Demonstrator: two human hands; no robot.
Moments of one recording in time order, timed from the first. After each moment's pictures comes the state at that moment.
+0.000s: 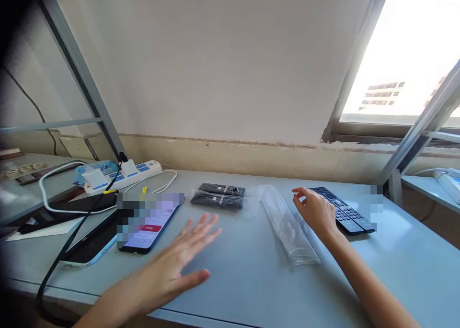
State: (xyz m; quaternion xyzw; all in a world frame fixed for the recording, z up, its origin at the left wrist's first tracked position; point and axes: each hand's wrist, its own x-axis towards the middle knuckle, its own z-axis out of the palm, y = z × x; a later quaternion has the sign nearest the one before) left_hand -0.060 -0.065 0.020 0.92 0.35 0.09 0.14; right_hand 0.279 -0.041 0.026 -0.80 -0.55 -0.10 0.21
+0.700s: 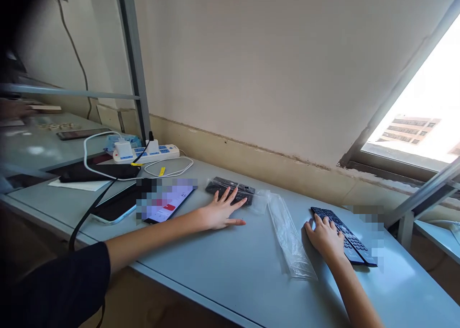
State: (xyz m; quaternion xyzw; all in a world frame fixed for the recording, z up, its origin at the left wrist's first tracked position) left_hand 0.010 -0.001 0.021 0.90 0.42 0.01 0.14; right_hand 0.304 -0.033 -0.002 -0.86 -0.50 -0.11 0.01
